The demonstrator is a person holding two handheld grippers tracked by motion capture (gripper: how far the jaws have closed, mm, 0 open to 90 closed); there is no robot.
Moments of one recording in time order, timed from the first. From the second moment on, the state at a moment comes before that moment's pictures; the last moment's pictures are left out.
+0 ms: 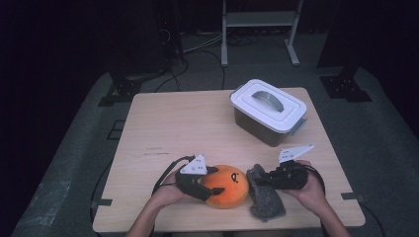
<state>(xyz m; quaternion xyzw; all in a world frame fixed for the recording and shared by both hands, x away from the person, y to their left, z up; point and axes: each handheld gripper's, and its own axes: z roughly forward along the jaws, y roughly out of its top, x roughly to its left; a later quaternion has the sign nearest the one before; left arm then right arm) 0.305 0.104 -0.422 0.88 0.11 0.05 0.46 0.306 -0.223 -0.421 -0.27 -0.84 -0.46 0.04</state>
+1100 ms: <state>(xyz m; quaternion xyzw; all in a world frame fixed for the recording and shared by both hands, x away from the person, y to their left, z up) 0.304 0.101 -0.423 0.87 0.11 0.04 0.48 0.318 -0.158 -0.352 -0.18 -0.83 -0.53 0.04</state>
